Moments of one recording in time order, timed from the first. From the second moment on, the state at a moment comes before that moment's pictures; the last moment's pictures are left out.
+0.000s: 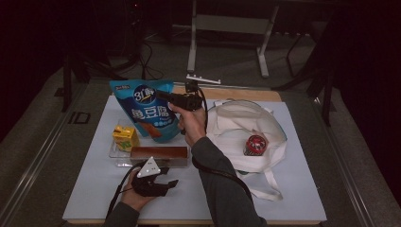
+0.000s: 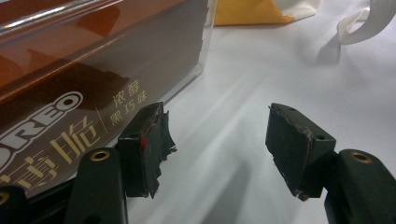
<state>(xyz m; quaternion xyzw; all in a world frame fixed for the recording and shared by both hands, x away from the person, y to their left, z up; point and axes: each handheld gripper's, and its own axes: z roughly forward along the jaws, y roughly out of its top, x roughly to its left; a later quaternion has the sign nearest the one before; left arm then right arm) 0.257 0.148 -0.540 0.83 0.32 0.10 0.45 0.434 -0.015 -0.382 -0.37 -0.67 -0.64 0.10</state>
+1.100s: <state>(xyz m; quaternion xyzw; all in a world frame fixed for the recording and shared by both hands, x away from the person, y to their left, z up) 0.256 0.147 -0.541 0.83 0.32 0.10 0.45 0.432 -0.053 -0.407 -0.39 -0.71 -0.58 0.05</state>
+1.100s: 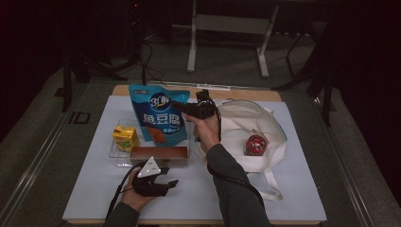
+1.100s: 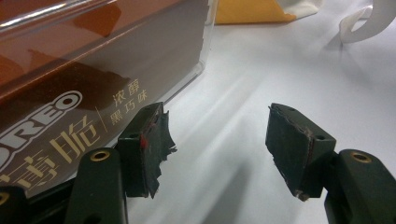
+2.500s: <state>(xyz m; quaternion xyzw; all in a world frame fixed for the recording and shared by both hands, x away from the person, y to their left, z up) 0.257 0.147 -0.541 0.83 0.33 0.10 0.45 0.422 -0.033 -0.431 -0.36 -0.76 -0.54 0.02</state>
